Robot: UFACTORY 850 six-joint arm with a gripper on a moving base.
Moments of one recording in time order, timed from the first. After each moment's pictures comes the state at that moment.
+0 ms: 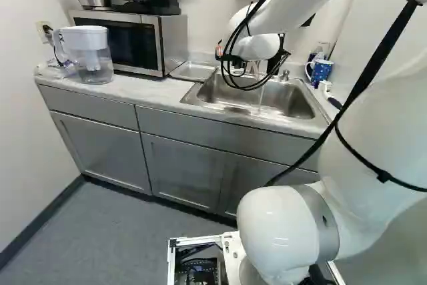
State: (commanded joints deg) arm -1.0 6.3 -44.4 8.7 22.7 87.4
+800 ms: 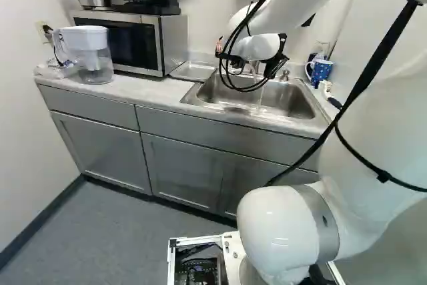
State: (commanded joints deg) arm -1.0 6.3 -44.4 8.7 22.7 92.2
